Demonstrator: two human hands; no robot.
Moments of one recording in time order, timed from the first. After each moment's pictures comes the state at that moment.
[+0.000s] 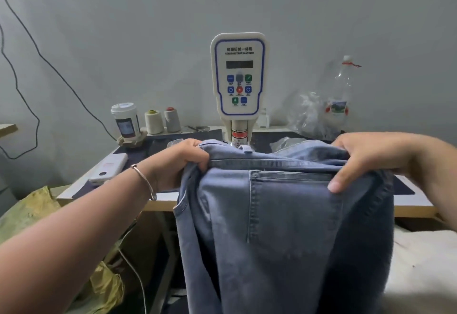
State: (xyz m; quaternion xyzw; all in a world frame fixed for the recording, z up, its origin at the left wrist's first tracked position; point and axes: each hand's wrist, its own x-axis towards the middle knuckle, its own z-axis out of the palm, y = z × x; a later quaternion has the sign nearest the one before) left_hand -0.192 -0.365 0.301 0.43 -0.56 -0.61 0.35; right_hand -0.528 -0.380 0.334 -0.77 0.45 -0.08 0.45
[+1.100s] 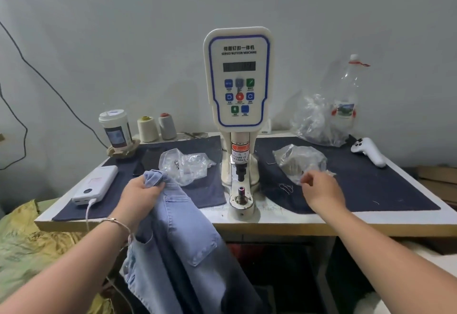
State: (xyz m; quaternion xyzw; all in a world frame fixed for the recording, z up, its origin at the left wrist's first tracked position) left_hand -0.104 -0.447 0.188 0.70 -0.46 -0.23 0.50; right_hand -0.473 -0.499 0.173 -0.61 0.73 -0.30 0.11
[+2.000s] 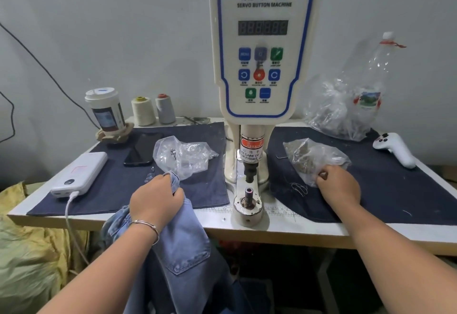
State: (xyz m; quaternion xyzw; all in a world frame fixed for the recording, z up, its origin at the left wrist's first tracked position) left_hand -0.120 -0.498 0.126 0.79 -0.57 0.07 0.20; right_hand -0.488 -0.575 0.133 -0.60 0.76 -0.25 0.05
